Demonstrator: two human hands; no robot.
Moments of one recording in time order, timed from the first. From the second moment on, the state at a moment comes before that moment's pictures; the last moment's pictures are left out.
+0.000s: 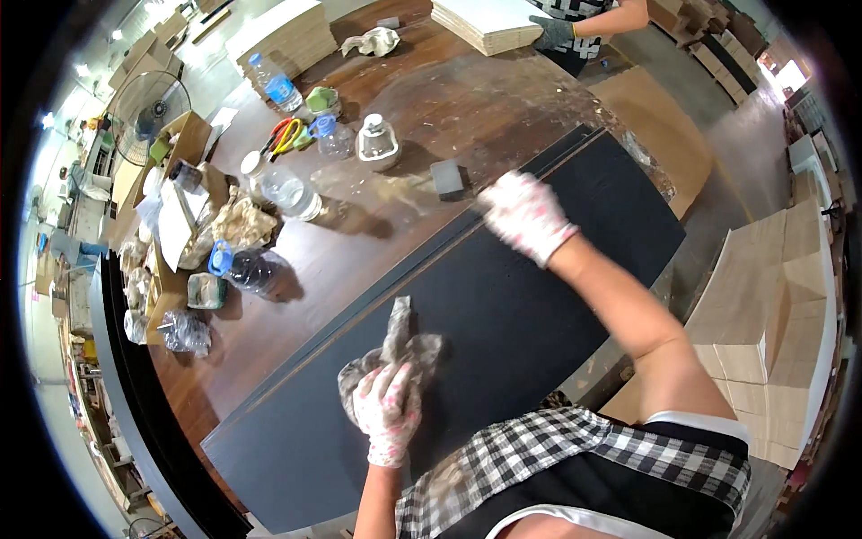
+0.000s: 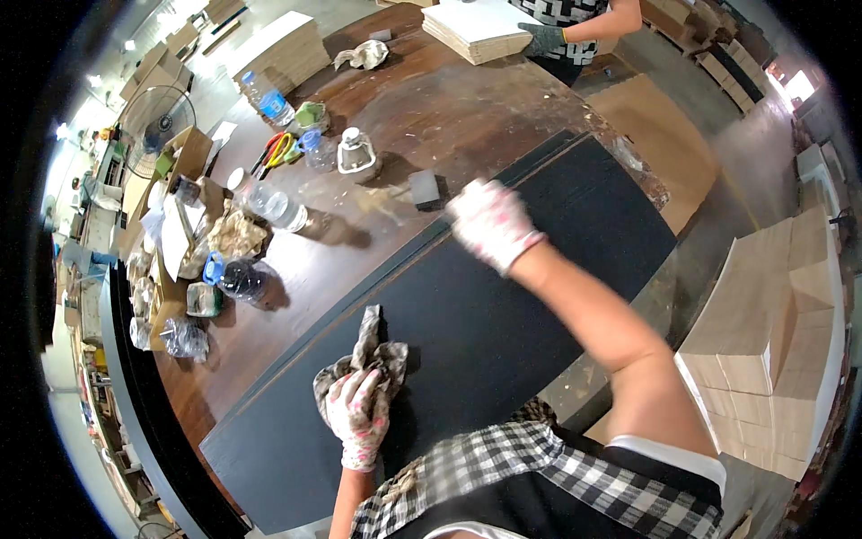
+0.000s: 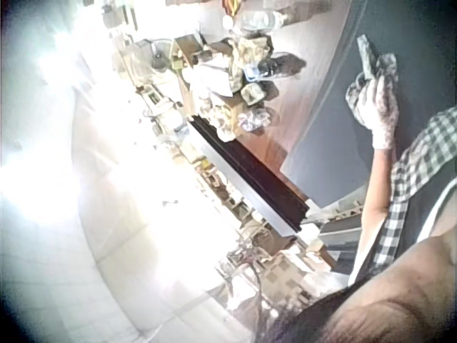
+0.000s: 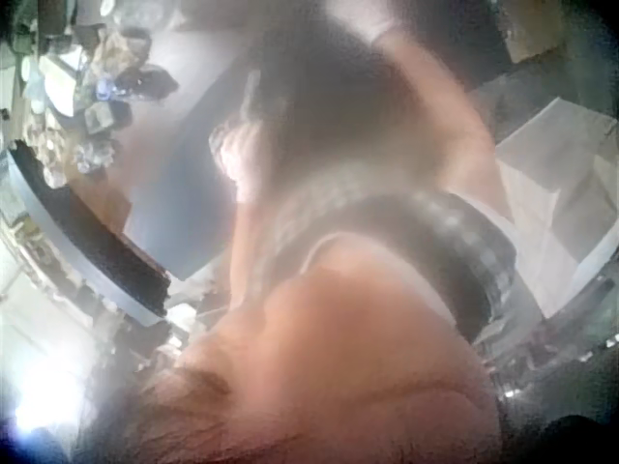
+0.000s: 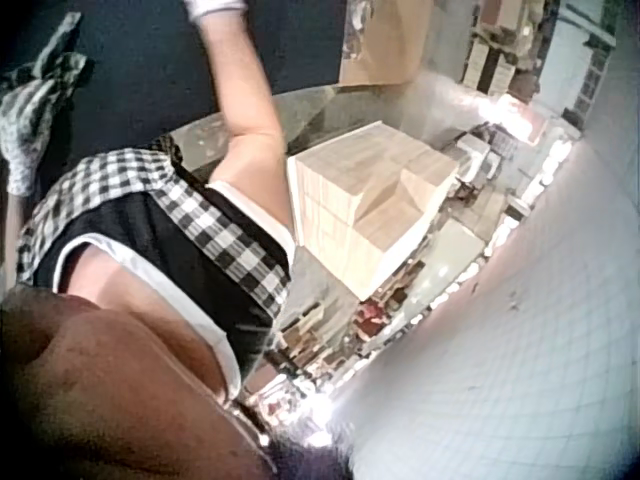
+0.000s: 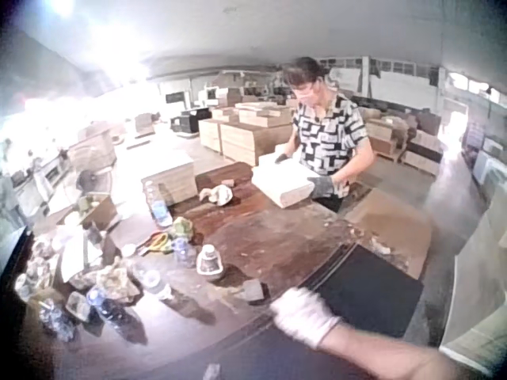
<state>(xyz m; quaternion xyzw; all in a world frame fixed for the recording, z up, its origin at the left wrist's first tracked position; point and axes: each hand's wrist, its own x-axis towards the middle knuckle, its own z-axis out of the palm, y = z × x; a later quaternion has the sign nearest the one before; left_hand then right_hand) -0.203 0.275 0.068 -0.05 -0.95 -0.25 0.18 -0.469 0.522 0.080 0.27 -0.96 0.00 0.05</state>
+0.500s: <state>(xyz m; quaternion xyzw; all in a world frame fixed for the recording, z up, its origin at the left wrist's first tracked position) -0.199 0.283 0.076 -0.03 -0.98 -0.18 0.12 -0.596 0.731 0.109 0.10 -0.99 -0.04 0.08</state>
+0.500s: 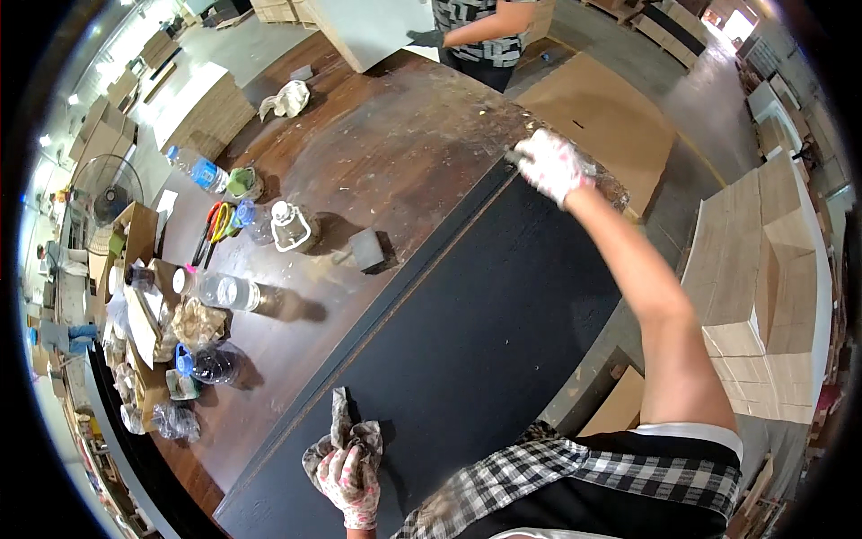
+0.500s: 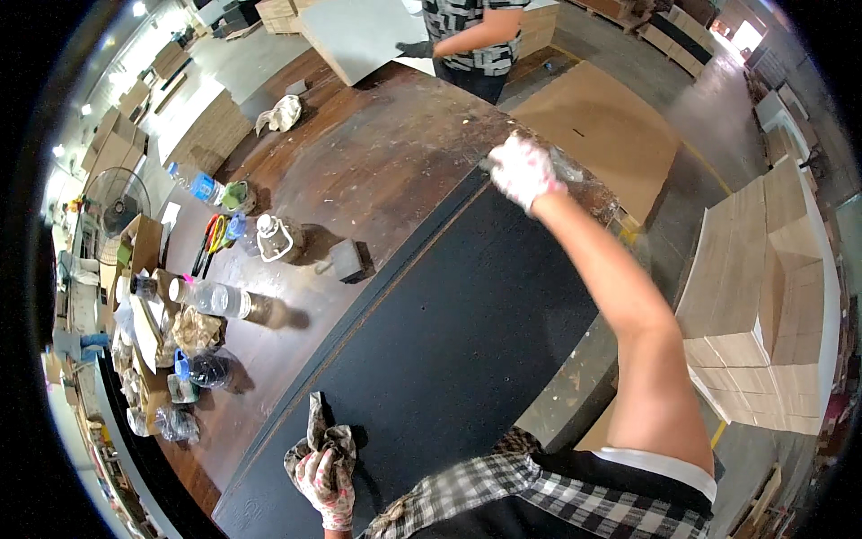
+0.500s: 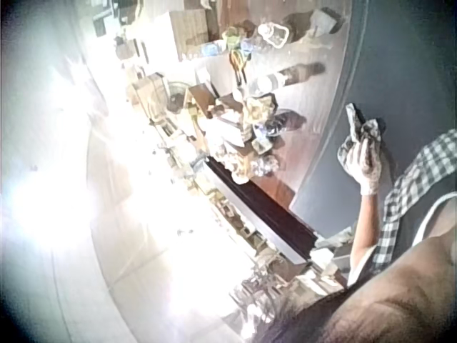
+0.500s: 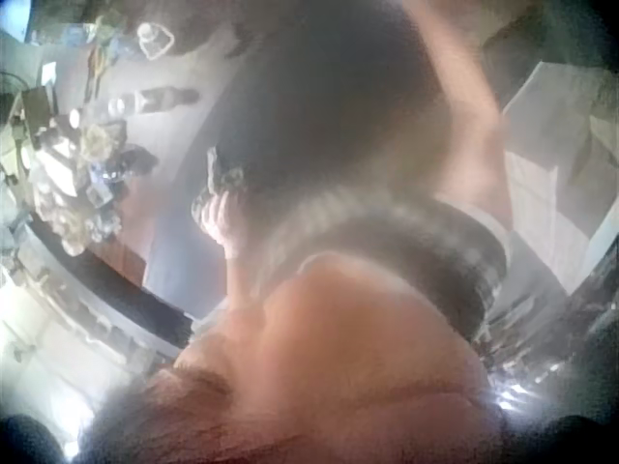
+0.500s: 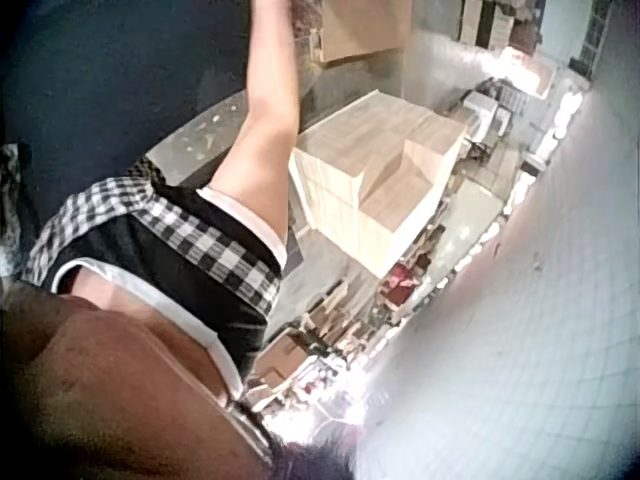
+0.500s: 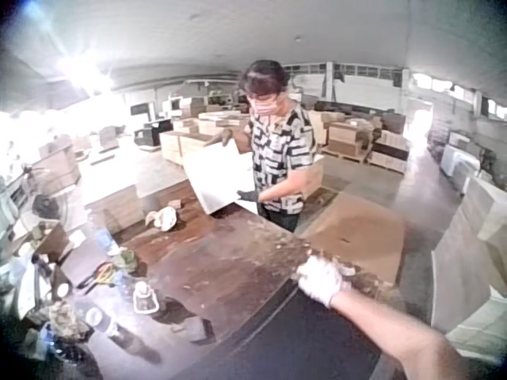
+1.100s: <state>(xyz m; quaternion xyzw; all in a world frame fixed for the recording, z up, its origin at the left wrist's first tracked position) -0.195 0.278 0.071 -0.05 -0.97 -0.18 0.15 -0.480 0.563 0.107 0.28 -0.91 0.27 0.11</state>
